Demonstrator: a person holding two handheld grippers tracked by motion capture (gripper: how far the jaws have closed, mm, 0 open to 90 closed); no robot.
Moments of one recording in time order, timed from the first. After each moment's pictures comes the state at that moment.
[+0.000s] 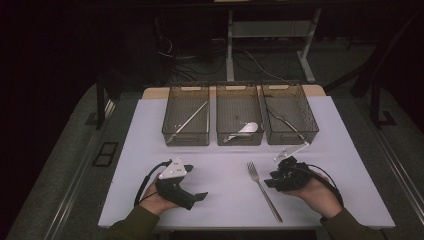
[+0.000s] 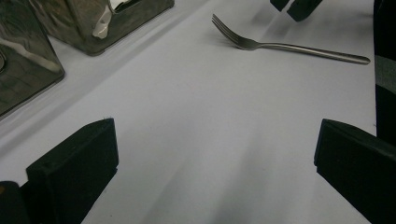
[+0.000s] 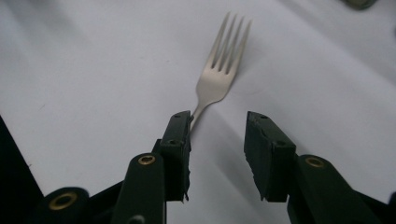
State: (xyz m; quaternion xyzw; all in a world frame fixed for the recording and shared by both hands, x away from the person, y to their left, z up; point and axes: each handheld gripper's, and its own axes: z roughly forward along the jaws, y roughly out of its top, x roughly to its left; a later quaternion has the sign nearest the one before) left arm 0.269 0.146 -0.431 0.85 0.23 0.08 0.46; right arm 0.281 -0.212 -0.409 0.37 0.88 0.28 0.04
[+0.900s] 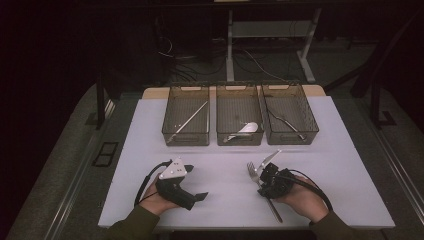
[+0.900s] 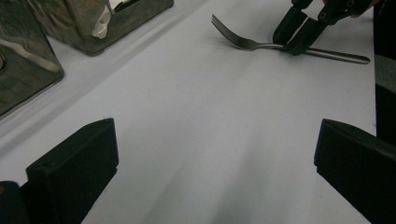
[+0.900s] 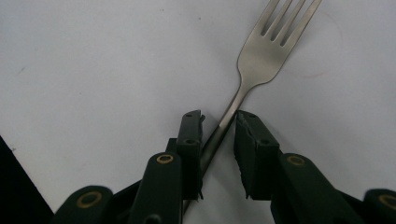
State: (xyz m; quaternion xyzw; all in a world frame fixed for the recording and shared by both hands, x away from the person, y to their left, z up) left arm 0.269 0.145 -0.431 0.85 0.23 0.08 0.46; right arm 0.279 -0.172 -0.423 0.35 0.92 0.17 0.03
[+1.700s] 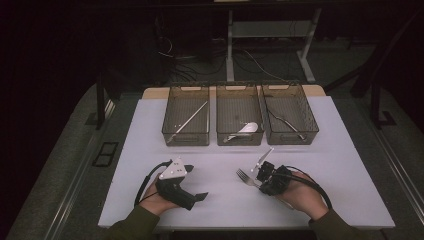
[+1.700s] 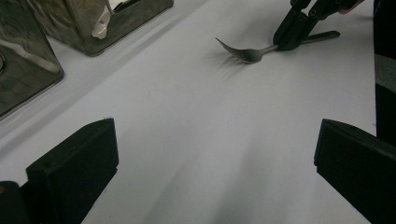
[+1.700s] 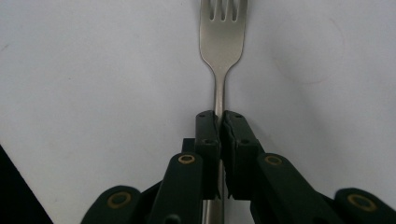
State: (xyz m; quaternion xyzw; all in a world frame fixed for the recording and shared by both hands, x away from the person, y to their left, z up) left arm 0.269 0.145 -0.431 0.85 0.23 0.08 0.46; right arm 0.286 -0.167 -0.421 0.30 0.94 0.14 0.04
